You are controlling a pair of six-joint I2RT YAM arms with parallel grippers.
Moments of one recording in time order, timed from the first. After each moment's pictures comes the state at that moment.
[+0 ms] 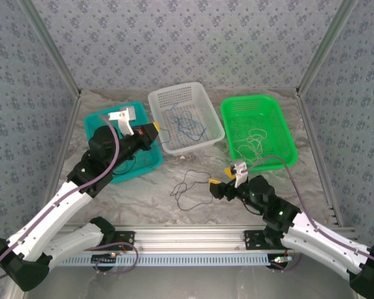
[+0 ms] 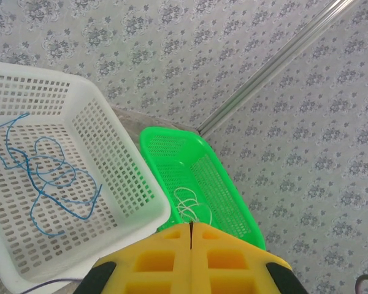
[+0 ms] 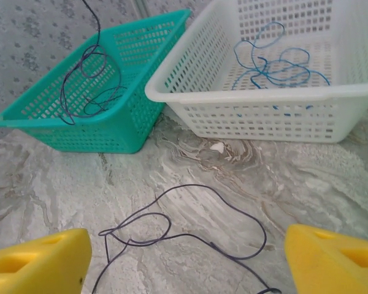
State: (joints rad) left arm -0.65 0.90 0.95 -0.19 0.04 -0.73; right arm 0.87 0.52 0.27 -0.04 0.09 0.33
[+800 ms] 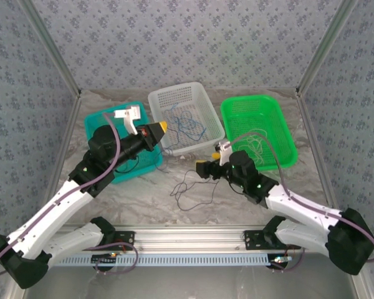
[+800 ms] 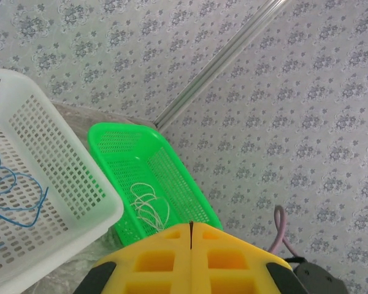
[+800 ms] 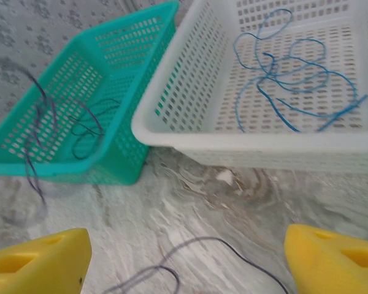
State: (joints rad) left arm -0.68 0.91 0.97 -0.11 0.14 -0.75; right arm 0.75 1.04 0.53 0.14 -0.06 0.40
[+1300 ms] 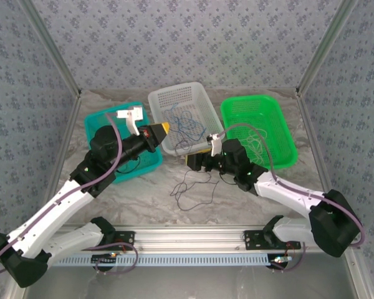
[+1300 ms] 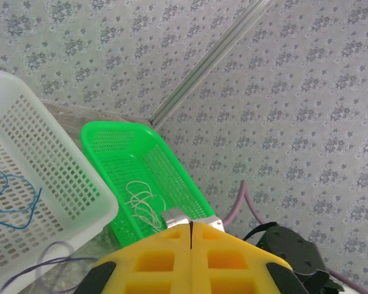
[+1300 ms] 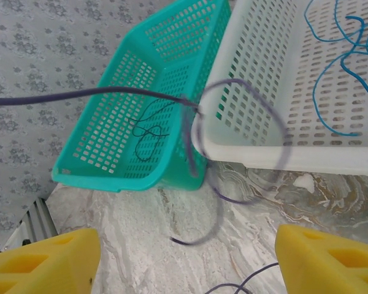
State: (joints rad) left arm -0.71 0.92 0.97 -0.09 0.15 -0.73; right arm 0.70 1.23 0.64 0.22 -0.29 0.55
